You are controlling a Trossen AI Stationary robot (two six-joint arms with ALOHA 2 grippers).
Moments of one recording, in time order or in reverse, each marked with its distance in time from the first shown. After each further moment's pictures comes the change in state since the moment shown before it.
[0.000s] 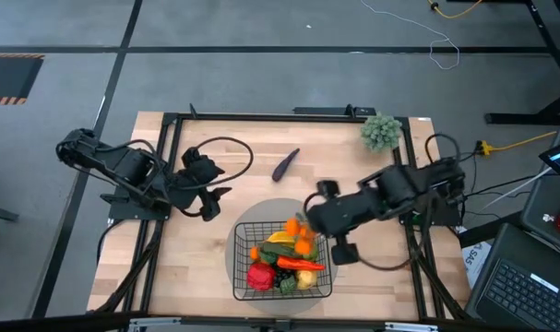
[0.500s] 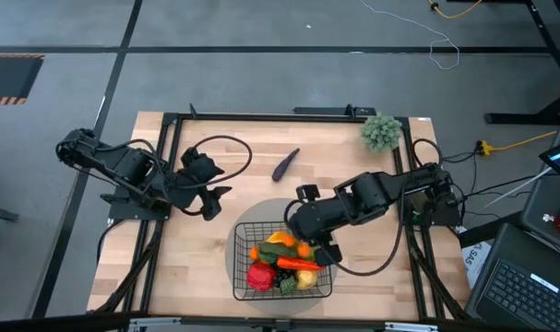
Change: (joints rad) left arm 0.003 -0.008 0.000 0.002 0.000 -0.053; right arm -0.041 0.101 0.000 0.090 -0.026 -0.163
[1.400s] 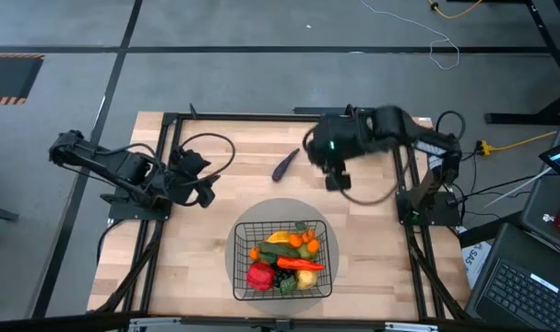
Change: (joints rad) left arm 0.065 -0.223 -0.376 0.084 -0.119 -0.080; right arm -0.339 -0.144 0.001 -0.186 0.152 -0.261
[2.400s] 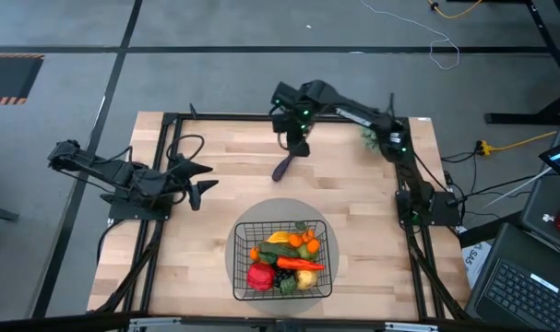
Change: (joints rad) left arm 0.022 -0.512 -0.604 0.606 0.057 0.246; right arm -0.471 0.410 0.000 0.170 -0.467 -0.294
